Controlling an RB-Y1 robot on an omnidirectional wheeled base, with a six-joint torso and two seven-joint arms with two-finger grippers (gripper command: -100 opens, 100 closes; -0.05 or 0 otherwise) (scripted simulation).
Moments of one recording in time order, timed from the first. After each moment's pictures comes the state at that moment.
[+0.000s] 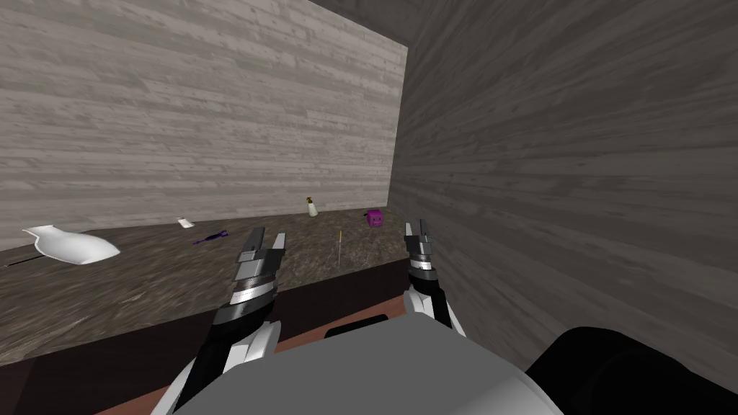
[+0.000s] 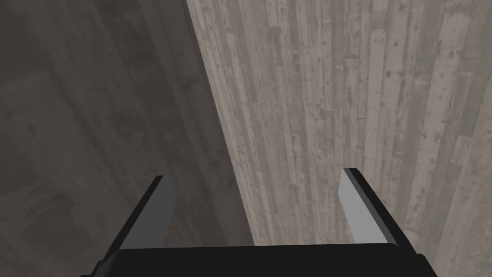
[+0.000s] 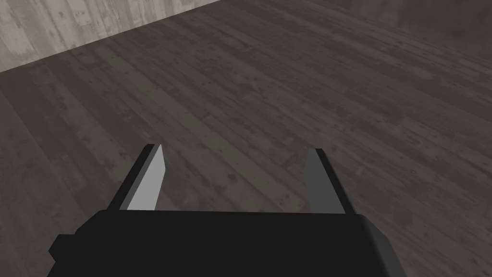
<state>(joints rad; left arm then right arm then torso) 0.51 -0.01 -0.01 -2.26 -0.10 -0.50 0.04 0.52 0.04 0.07 -2.22 -0.07 -0.62 -0.07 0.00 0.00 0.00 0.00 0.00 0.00</state>
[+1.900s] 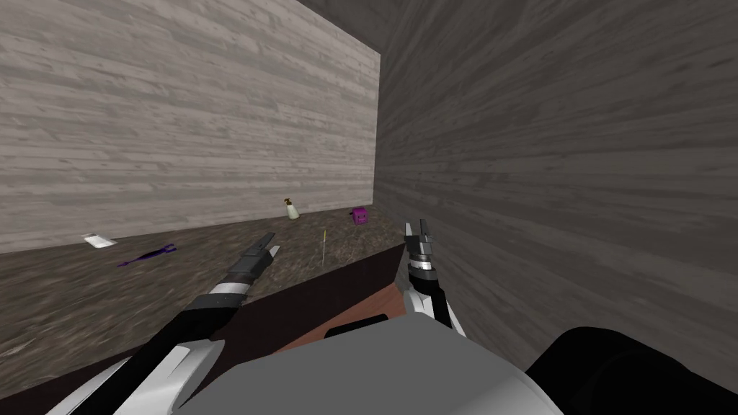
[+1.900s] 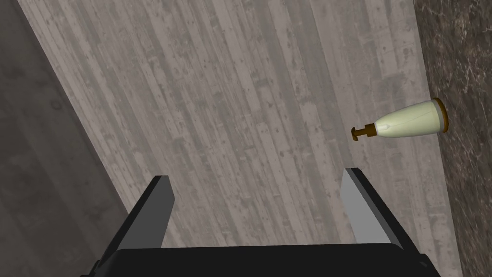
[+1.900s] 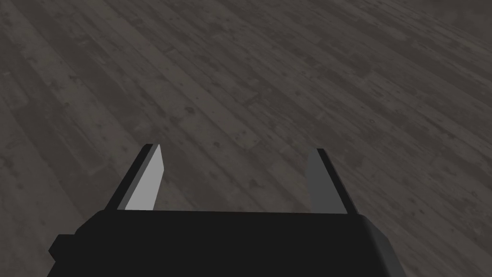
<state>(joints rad) 0.51 0.49 0.13 -2.23 0.20 -0.06 -0.01 0.52 0.04 0.07 -2.22 -0.07 -0.62 -0.07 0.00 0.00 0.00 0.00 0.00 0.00</state>
